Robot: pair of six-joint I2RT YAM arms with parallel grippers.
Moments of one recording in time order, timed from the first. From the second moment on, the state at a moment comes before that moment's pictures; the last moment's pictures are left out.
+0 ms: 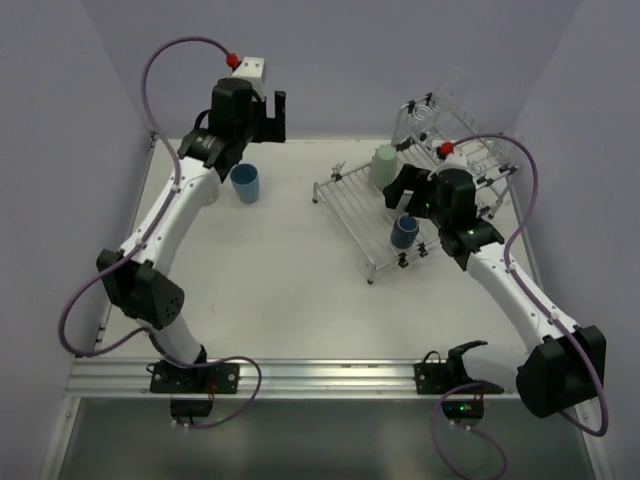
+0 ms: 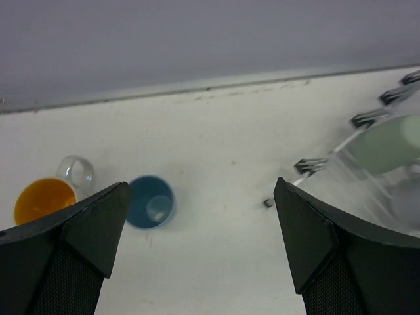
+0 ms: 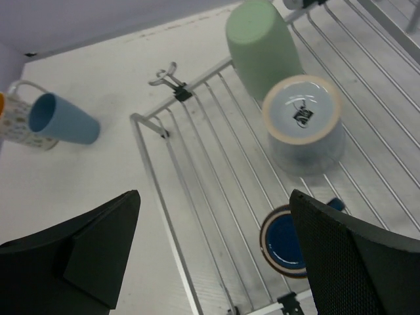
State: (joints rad) left arm -0.34 1.81 1.90 -0.61 -0.21 -0.12; right arm 0.30 1.19 0.96 -0.11 -0.01 0.48
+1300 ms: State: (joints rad) left arm -0.57 1.09 0.74 0.22 0.31 -0.53; right arm 0.38 1.39 0.95 -0.34 0.23 0.42
